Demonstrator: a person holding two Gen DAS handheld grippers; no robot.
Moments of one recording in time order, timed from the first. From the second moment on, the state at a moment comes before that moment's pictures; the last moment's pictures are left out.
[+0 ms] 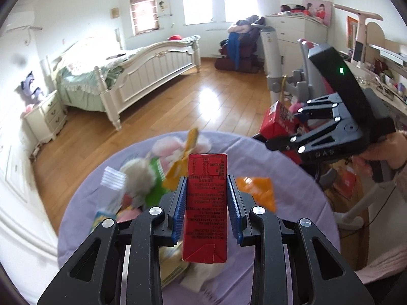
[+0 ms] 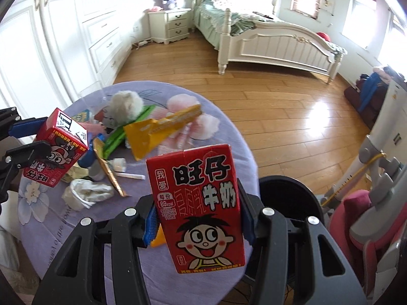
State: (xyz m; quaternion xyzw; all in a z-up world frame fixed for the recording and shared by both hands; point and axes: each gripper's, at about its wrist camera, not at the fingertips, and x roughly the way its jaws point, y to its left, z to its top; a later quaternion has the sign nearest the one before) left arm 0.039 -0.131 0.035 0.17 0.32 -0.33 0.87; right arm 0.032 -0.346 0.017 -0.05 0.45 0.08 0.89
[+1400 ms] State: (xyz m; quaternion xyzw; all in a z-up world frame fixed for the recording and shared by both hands) left arm 0.109 -0.404 -0.038 0.18 0.36 -0.39 0.83; right arm 0.046 -0.523 -0.053 0.01 0.50 -0.09 0.86
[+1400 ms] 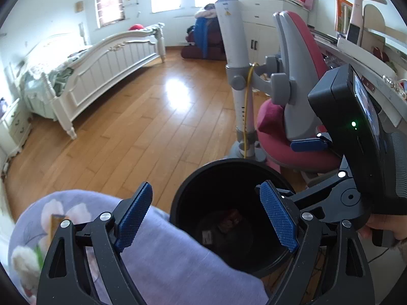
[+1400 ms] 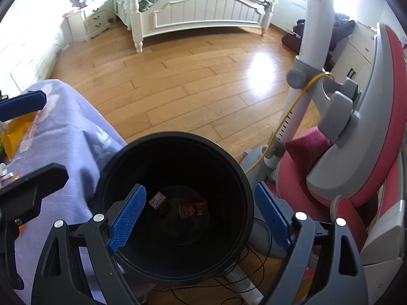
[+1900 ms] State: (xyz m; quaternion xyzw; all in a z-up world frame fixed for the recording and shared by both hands) left arm 0.074 -0.197 0.017 0.15 0.34 -0.23 0.90; right arm 0.069 -0.374 -0.026 -0.06 0.49 0.06 0.87
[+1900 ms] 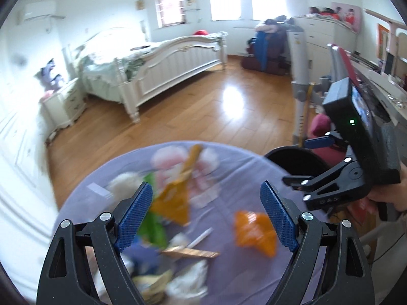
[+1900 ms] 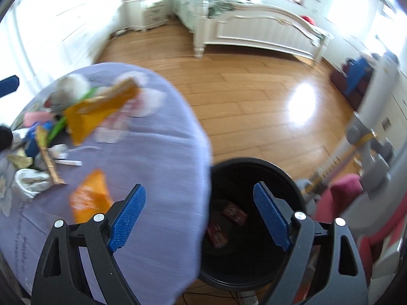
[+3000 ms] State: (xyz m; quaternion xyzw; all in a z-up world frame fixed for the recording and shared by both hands) left arm 0.082 -0.043 -0.037 0.19 0.43 -0.26 0.85; right arm 0.173 -0.224 -0.033 -0.29 0.51 0.30 0.75
